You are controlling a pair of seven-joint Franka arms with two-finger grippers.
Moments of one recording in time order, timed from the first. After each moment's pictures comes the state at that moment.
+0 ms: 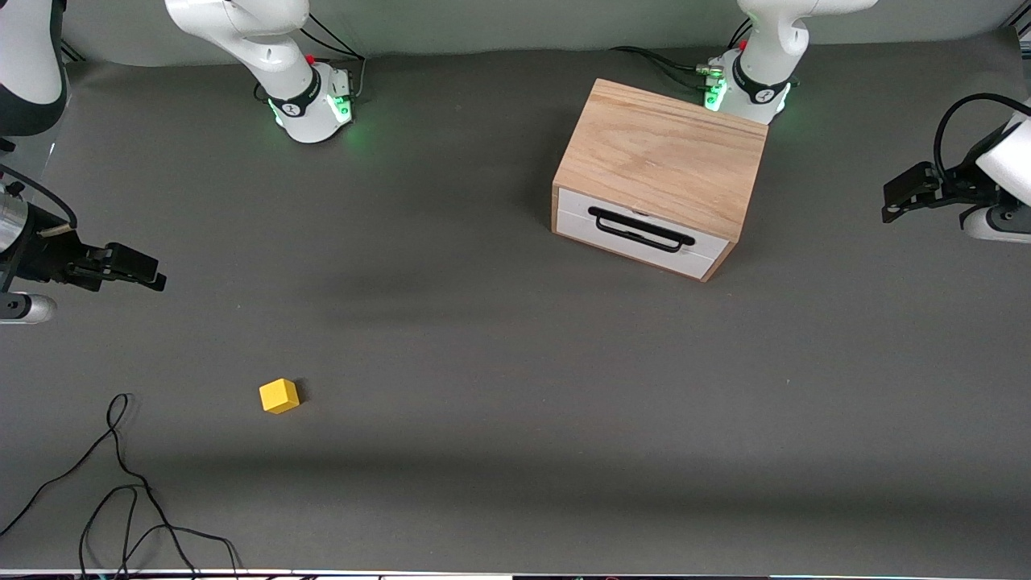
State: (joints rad) left arm 0.00 -0.03 -0.03 -1.62 0.00 1.55 0.09; right arm 0.01 0.15 0.00 -1.47 0.04 1.60 0.05
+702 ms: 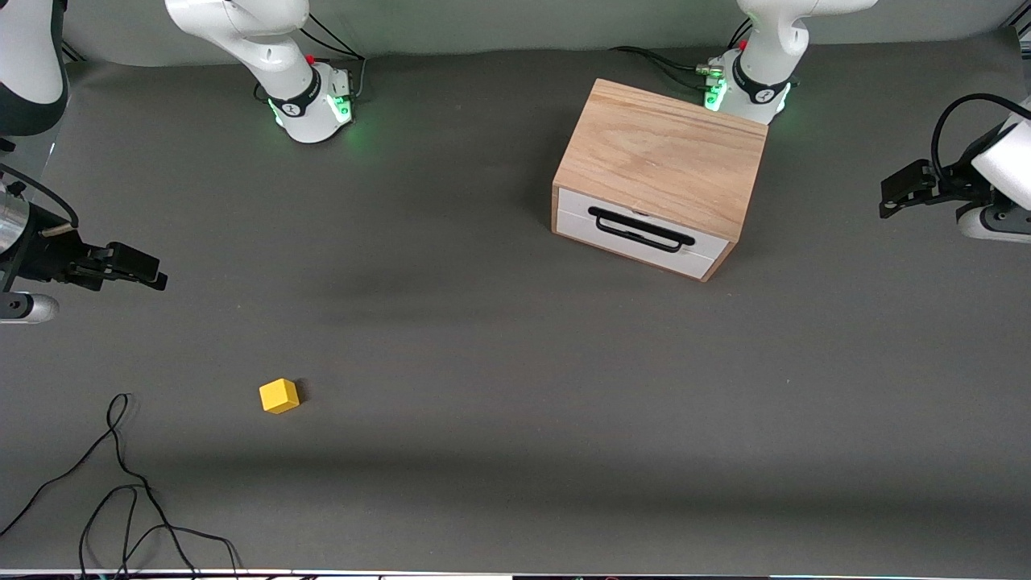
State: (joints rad) left arm 0.00 -0.03 -0.02 -1.62 0.00 1.52 0.09; right arm 0.01 0.15 -0.01 -1.47 0.04 1.61 0.05
